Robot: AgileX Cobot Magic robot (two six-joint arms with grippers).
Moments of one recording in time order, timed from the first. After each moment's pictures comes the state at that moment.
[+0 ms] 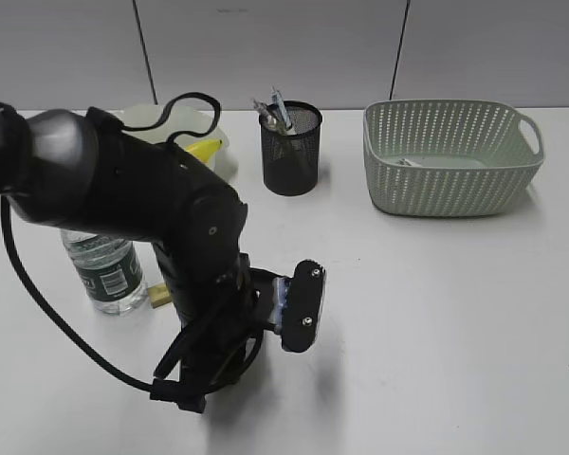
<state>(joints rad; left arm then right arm) -0.84 1.99 -1.12 0.03 0.69 0.89 0.54 -0.01 -0.50 0.12 0.83 -0.19</state>
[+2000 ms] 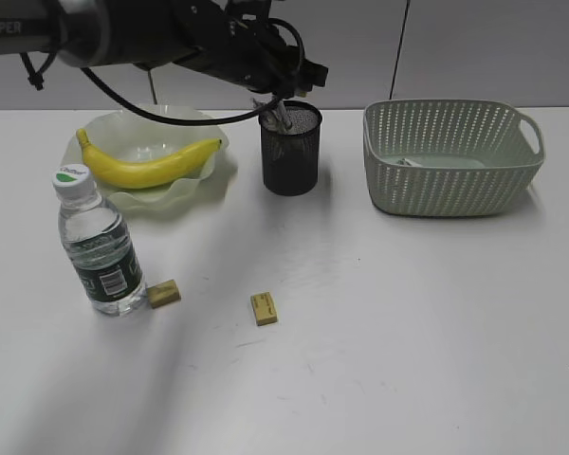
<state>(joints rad) -0.54 2.24 -1.84 -0.49 0.28 0.40 0.54 -0.01 -0.50 0.12 0.84 -0.19</state>
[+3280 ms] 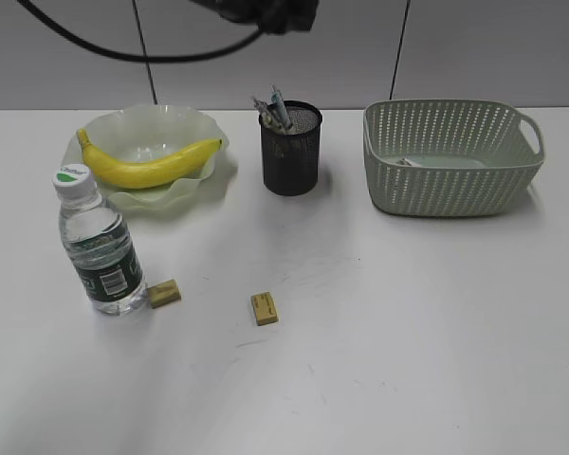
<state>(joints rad) -0.54 2.07 -1.84 -0.38 0.44 0.40 0.54 -0.01 -0.50 0.12 0.84 -0.19</state>
